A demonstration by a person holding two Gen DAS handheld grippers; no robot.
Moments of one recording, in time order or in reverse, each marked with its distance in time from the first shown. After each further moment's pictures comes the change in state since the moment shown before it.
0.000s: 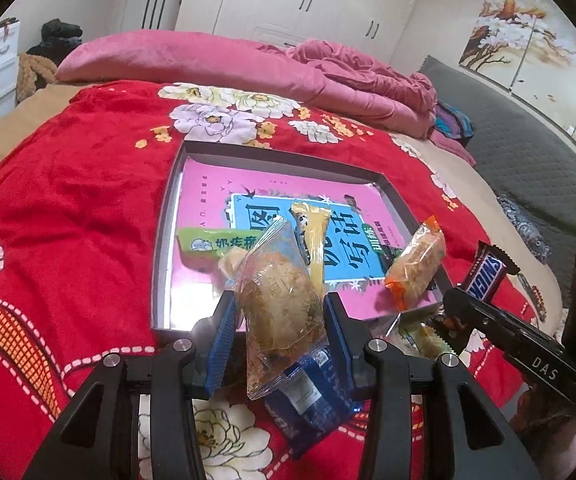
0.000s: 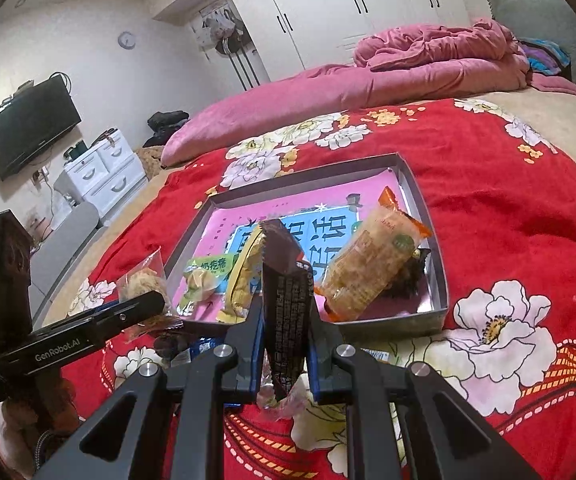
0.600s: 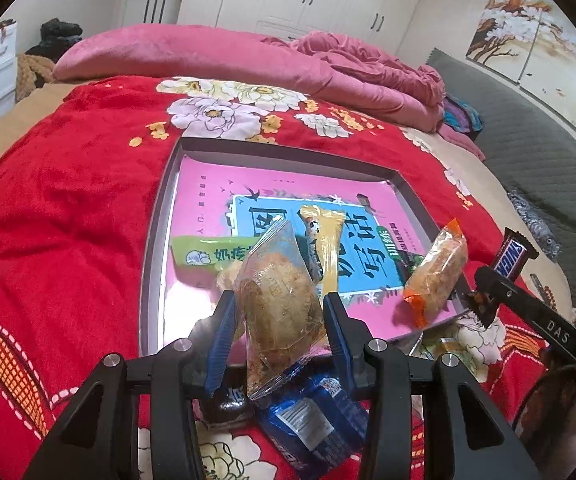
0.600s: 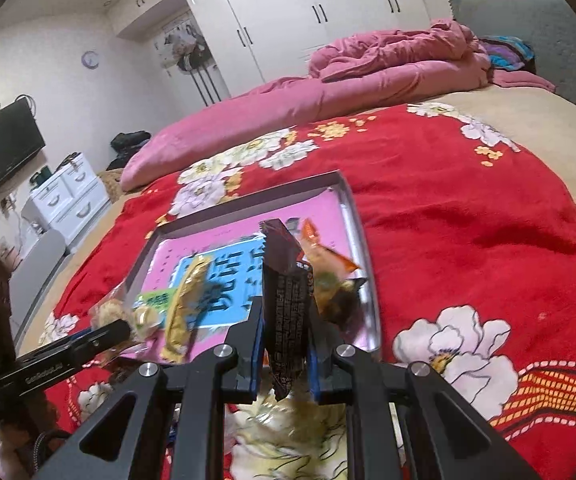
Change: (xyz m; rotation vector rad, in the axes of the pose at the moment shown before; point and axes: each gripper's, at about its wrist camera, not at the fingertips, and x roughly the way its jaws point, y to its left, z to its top) left arm 0.027 0.001 0.012 0.010 0.020 0.029; right arm 0.006 -0.039 0.019 0.066 -0.051 -0.139
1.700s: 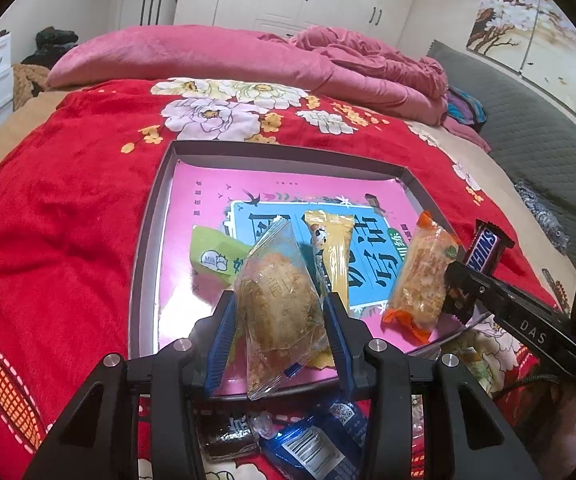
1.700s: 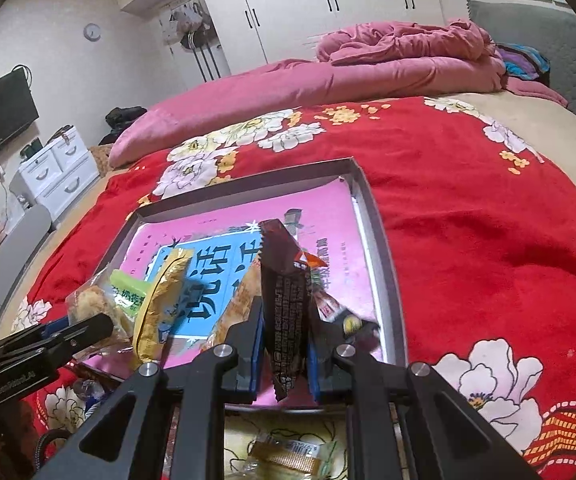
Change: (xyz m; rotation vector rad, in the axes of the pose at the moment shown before) left arm 0.019 -0.002 0.008 0.029 0.007 0.024; right arm 0.048 0.013 0.005 -0.079 0.059 -0.007
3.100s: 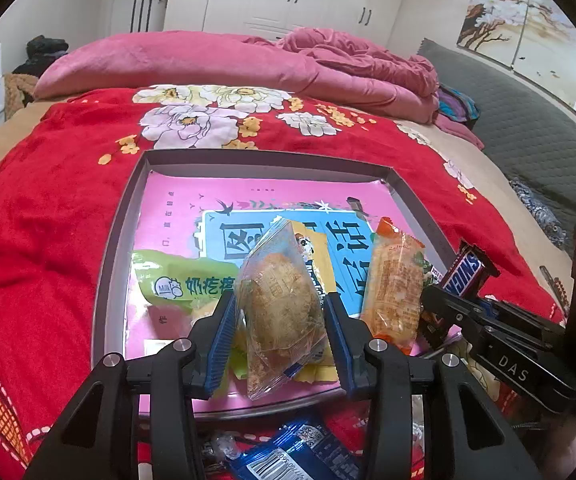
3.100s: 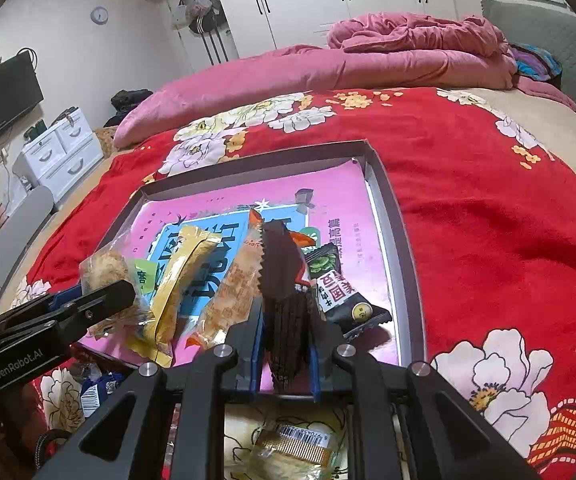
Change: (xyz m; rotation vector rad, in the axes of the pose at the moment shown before) left arm 0.008 -0.020 0.004 0.031 -0.013 -0.014; right arm 0.009 0.004 -0.006 -0.029 0.050 -0.003
